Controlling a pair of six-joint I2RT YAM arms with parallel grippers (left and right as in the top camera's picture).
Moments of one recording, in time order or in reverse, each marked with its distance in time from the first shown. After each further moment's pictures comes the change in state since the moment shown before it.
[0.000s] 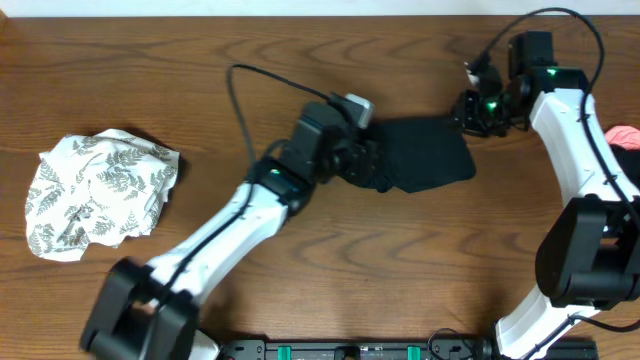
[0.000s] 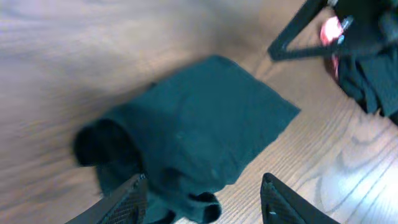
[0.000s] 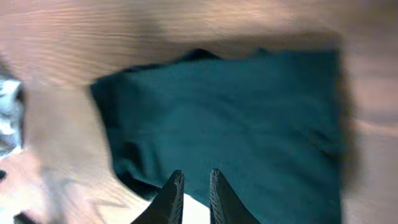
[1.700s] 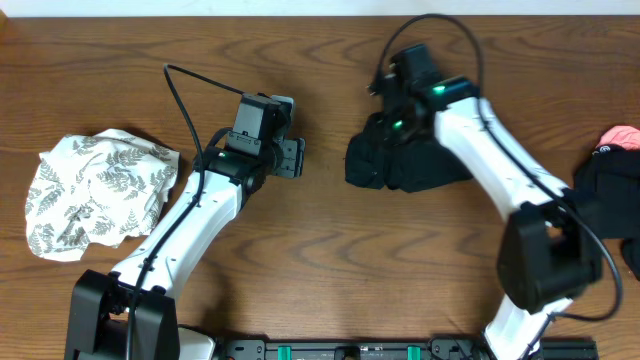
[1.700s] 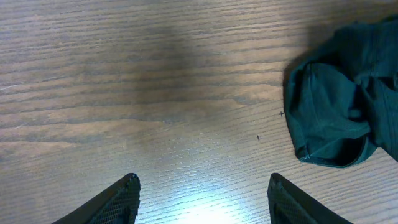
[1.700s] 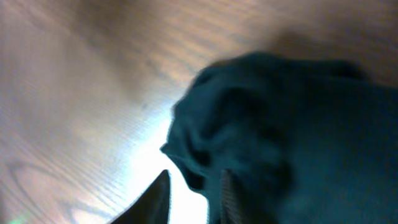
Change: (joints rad) left arm 0.272 -0.079 -0.004 -0.386 -0.192 0.106; right arm 0.385 0.024 -0.003 0.116 0.212 0.024
